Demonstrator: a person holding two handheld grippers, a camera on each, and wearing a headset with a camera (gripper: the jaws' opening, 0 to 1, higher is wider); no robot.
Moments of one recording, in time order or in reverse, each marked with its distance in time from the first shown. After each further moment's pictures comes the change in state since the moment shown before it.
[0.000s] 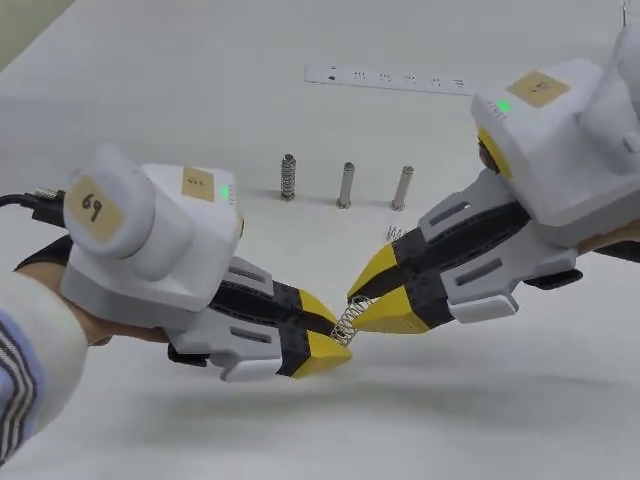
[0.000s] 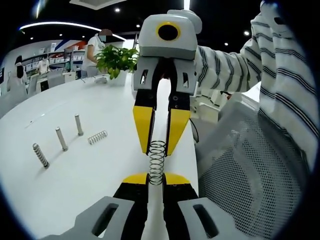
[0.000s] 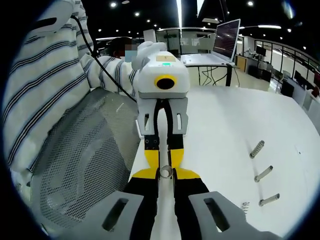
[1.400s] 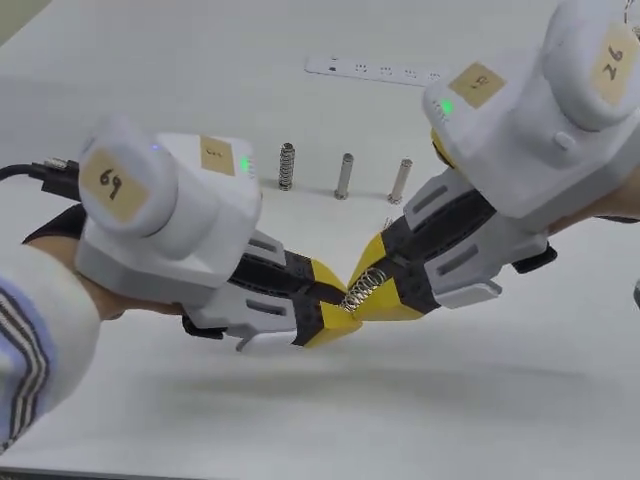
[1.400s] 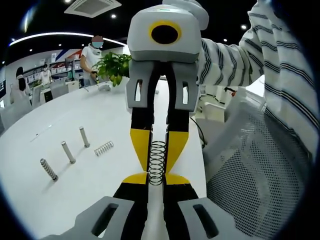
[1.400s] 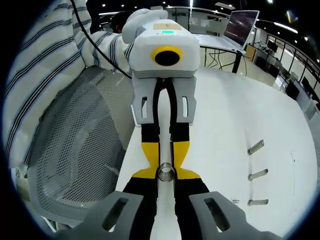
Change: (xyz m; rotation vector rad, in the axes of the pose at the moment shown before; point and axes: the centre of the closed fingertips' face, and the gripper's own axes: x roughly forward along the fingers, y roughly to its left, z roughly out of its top) left arm 0.002 0.006 0.016 0.066 -0.022 0.065; right arm 0.004 -0.002 -0.015 -0.089 0.226 -0.008
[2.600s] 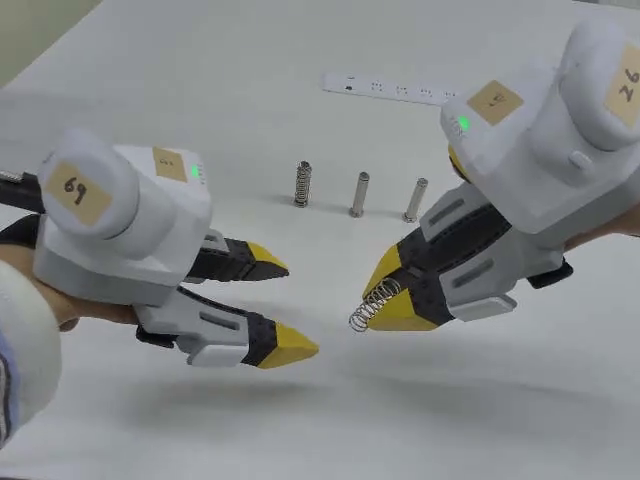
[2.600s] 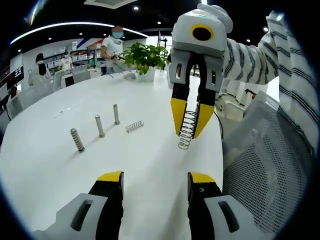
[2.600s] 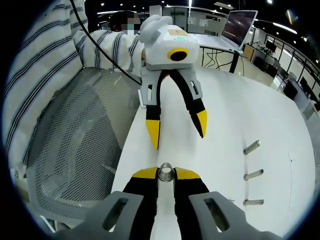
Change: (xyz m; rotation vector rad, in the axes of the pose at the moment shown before) left arm -0.041 0.044 -0.036 -0.127 0.061 0.185; right arm -0.003 -0.011 0.001 -0.002 0.005 -0.023
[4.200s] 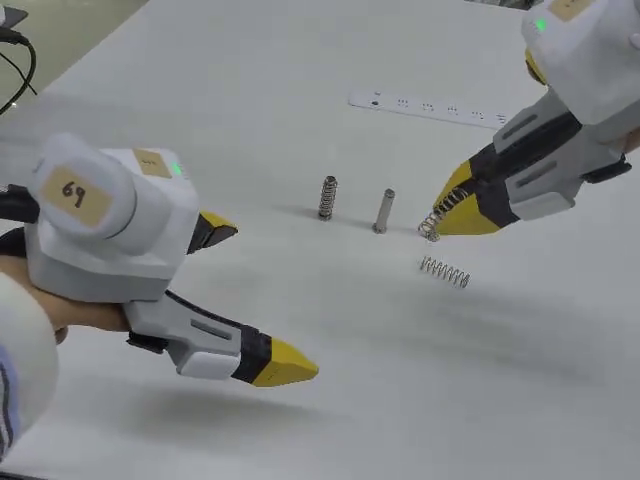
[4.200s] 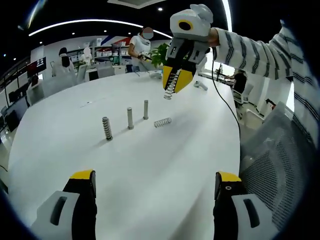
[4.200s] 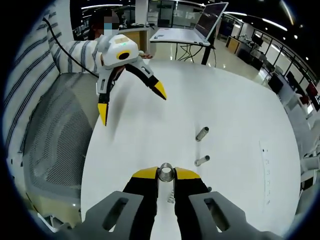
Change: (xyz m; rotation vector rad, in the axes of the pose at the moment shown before) left arm -0.021 0.035 -0.011 -0.077 -0.012 0.175; right arm -0.055 -0.098 -0.014 0.034 0.082 -0.146
